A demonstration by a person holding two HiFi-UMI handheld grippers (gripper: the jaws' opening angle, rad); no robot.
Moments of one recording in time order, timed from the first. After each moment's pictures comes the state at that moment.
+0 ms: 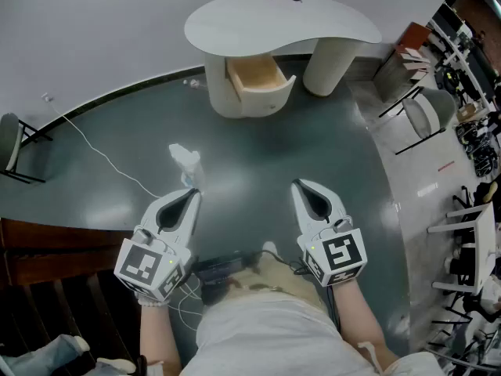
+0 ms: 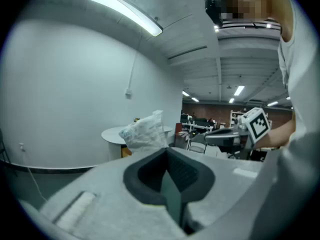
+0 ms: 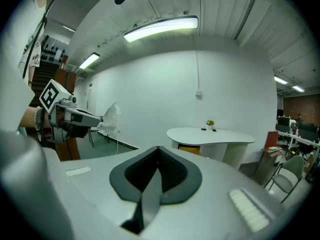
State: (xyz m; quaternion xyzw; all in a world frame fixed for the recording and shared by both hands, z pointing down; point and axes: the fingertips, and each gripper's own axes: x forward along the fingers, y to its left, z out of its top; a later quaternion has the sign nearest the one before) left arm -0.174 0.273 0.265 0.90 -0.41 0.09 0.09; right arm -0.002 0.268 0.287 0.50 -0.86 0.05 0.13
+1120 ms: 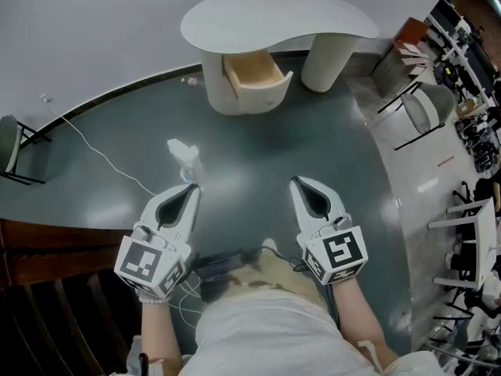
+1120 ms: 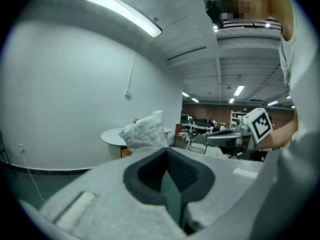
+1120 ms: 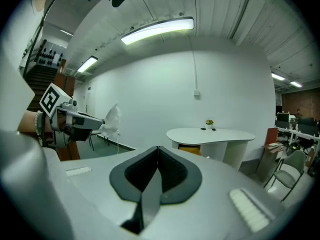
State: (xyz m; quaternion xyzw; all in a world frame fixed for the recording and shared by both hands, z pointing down) left arm -0.169 0.269 0.264 0.90 -0.41 0.09 0.08; right arm 0.000 0.270 0.287 0.50 -0.86 0.06 0.11
